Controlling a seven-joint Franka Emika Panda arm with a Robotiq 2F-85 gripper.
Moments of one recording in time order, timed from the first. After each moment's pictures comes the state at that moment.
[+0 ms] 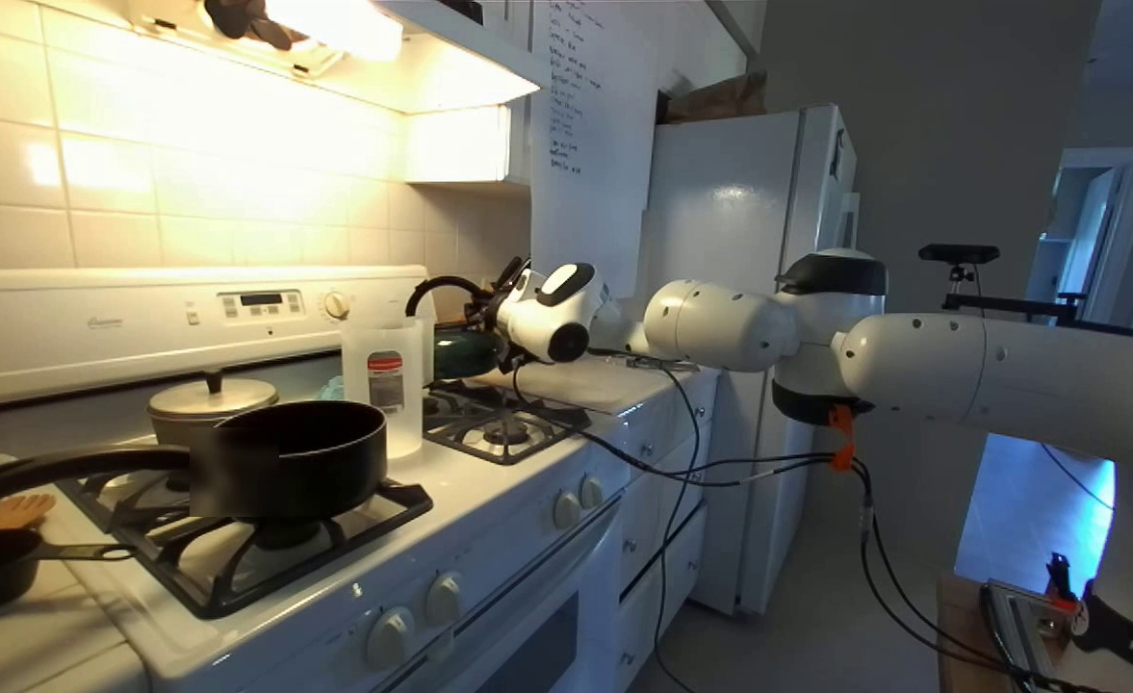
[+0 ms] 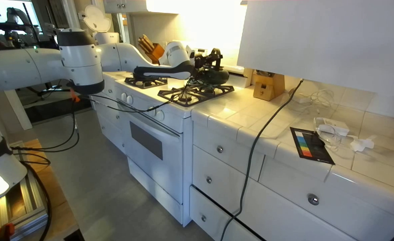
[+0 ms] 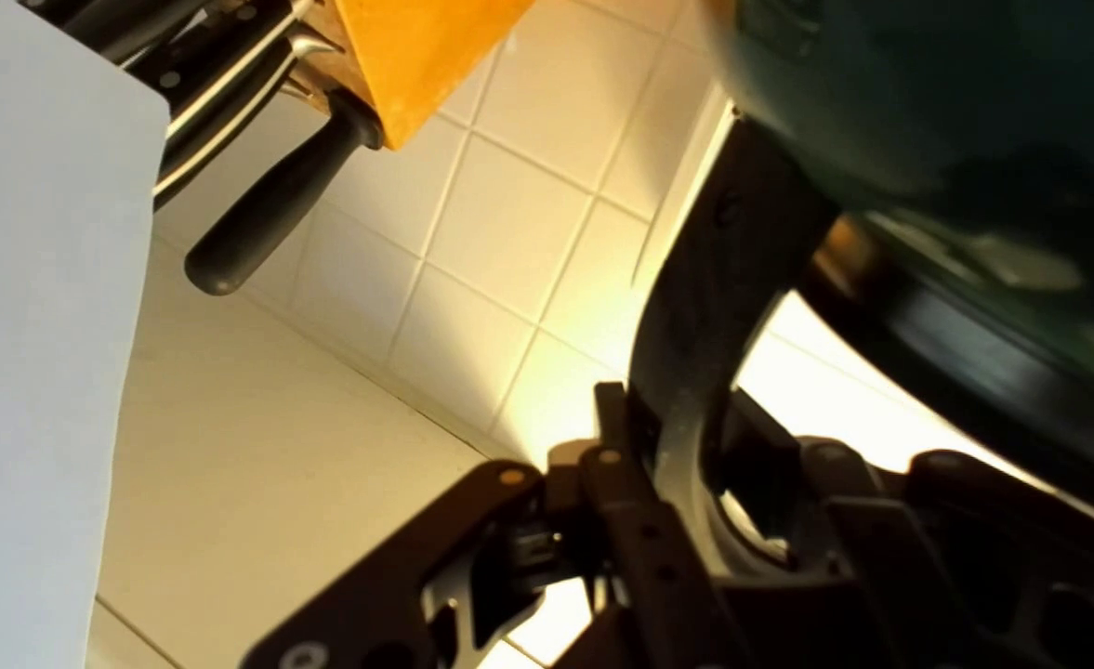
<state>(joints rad) 0.13 1.53 -1.60 -0.45 -0.81 3.05 1.97</state>
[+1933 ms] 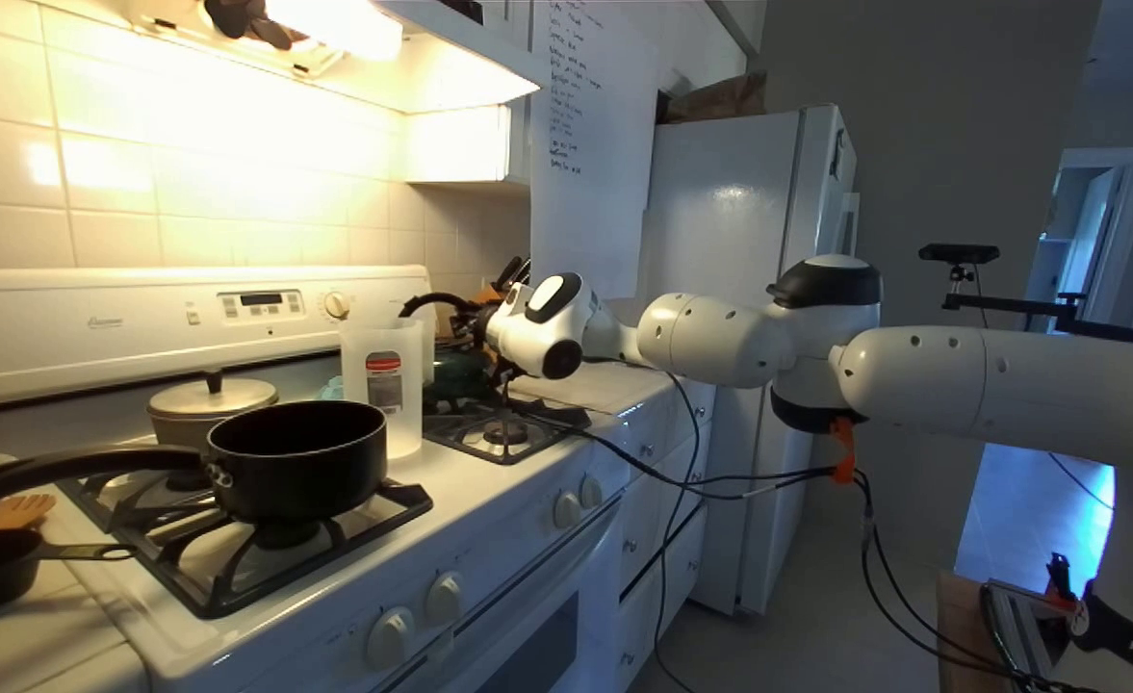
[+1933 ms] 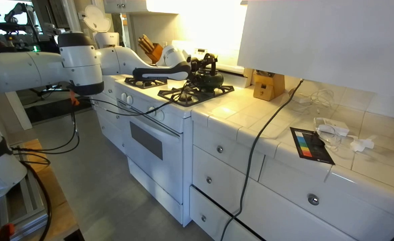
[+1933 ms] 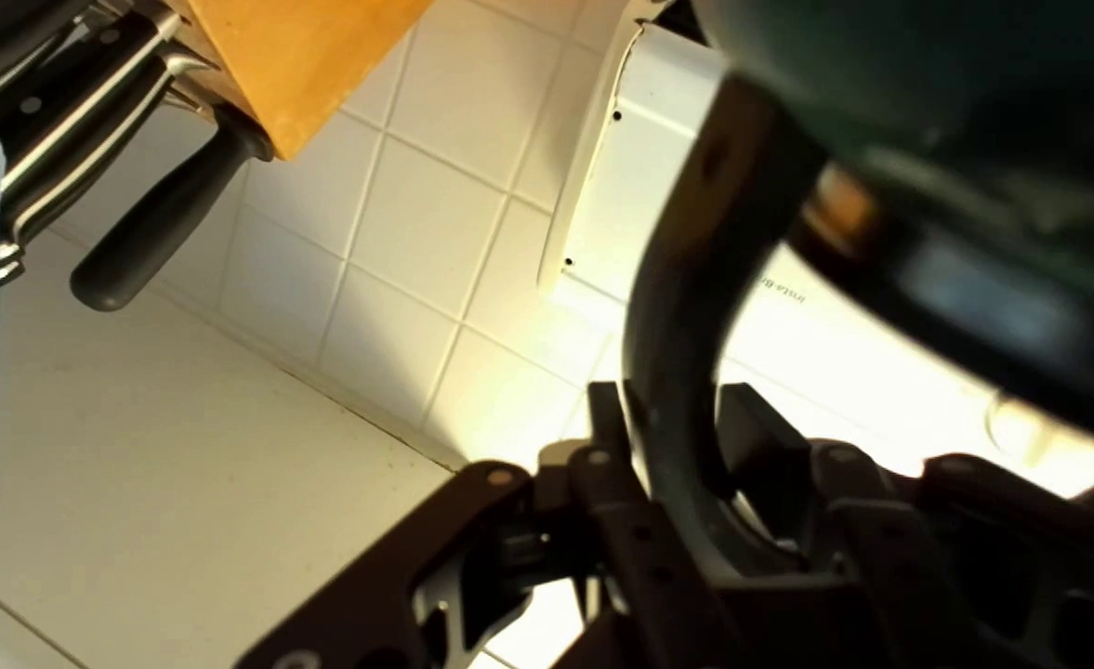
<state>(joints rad) 0.17 1.58 -1.70 -0.45 -0.80 3.06 2.10</state>
